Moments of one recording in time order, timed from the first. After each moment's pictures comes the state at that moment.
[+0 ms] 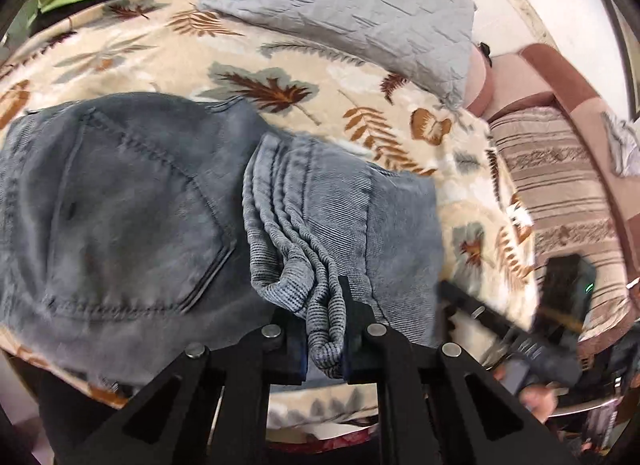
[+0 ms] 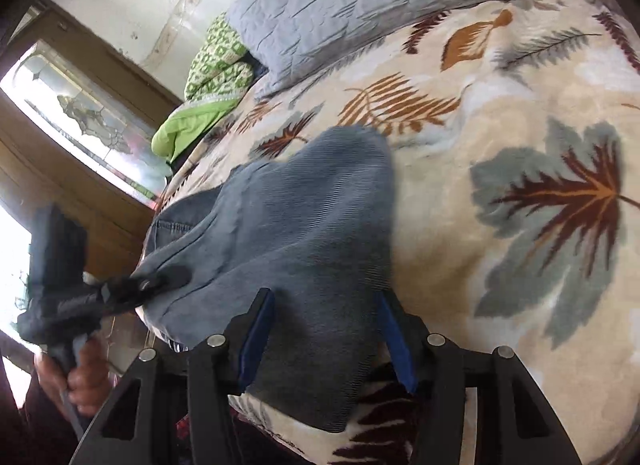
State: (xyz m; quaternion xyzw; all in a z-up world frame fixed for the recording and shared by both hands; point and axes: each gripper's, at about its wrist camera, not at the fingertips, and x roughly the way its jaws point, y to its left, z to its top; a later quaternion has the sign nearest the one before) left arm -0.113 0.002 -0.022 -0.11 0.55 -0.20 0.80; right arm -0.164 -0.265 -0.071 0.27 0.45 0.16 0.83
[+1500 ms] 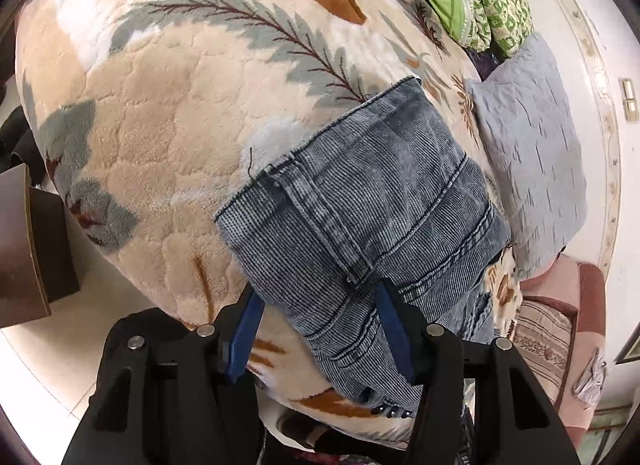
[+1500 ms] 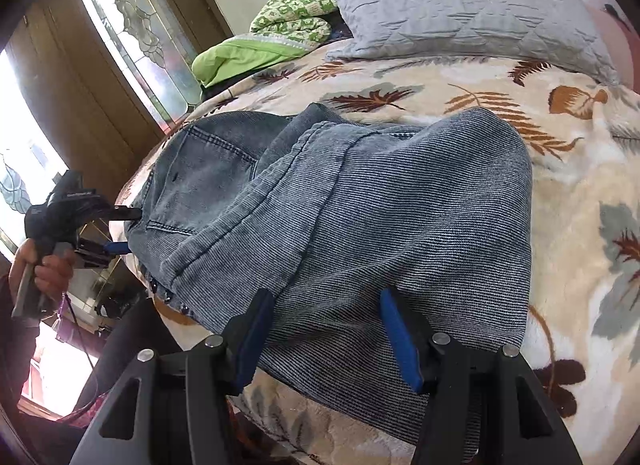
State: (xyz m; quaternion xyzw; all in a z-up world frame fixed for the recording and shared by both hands) left arm -0.123 0.254 -0.081 -0.40 0.55 0.01 0.73; right arm -0.165 -0.151 -0.072 0.10 0.45 0.22 0.86
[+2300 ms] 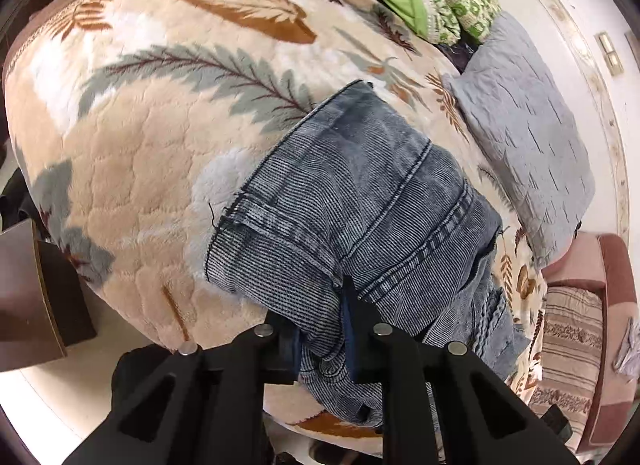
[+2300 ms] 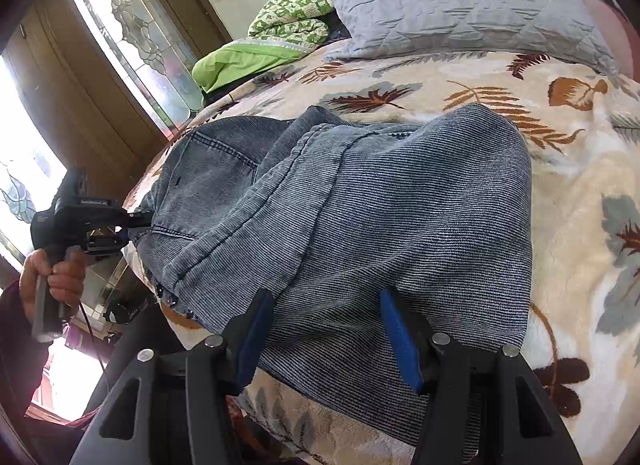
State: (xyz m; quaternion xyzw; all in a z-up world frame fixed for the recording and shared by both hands) left arm -0.108 0.232 -0.067 -0.34 0.52 0.01 0.79; right arm -0.163 -0.155 -0.073 0.12 0.45 0.23 0.85
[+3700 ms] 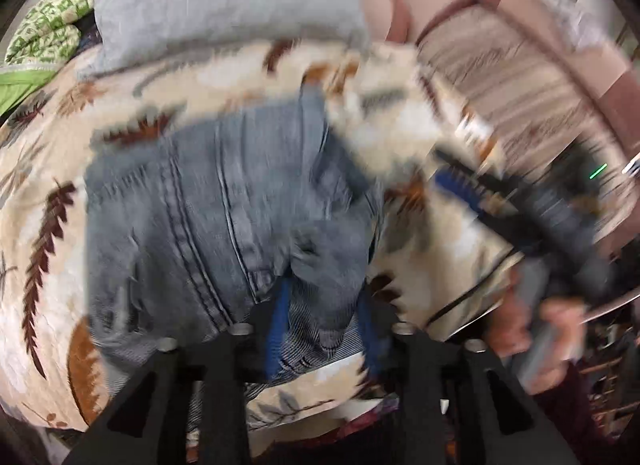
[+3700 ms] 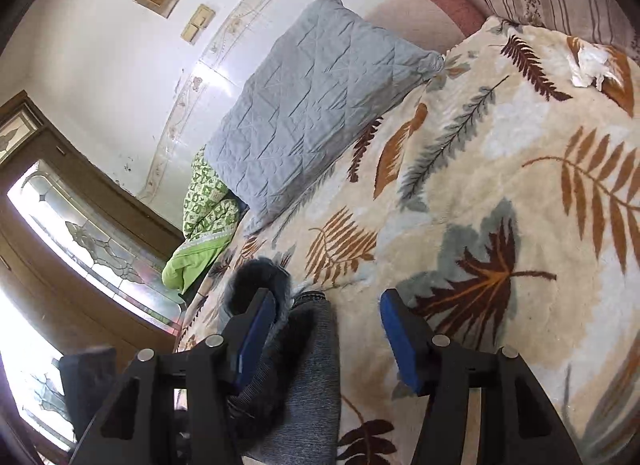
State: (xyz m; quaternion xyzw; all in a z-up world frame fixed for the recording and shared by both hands) left arm -0.128 -0.084 0.035 0.02 0.52 -0.32 0.79; right arm -0.183 -0.358 -0.022 0.39 0.31 0.07 0.86
